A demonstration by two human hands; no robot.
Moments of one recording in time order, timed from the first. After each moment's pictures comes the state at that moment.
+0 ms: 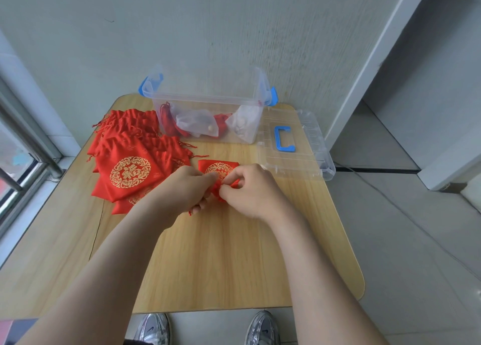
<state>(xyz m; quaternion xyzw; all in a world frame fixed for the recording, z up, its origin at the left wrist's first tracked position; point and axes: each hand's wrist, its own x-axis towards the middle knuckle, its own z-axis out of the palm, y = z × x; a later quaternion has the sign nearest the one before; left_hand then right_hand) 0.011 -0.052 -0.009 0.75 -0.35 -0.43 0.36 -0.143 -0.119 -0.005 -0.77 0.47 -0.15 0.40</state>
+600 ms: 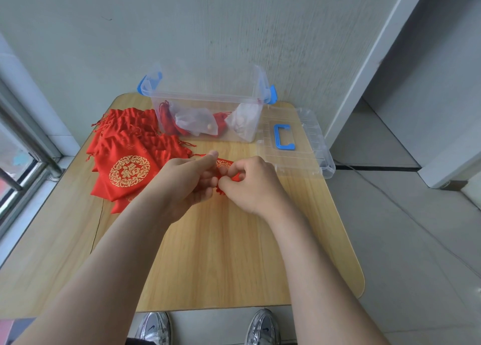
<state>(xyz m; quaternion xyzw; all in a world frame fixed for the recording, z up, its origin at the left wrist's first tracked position) 0.004 -0.052 0.005 0.63 -0.21 -0.51 0.54 -0.141 -0.119 0.000 -0.78 0.47 -0.20 0.37</state>
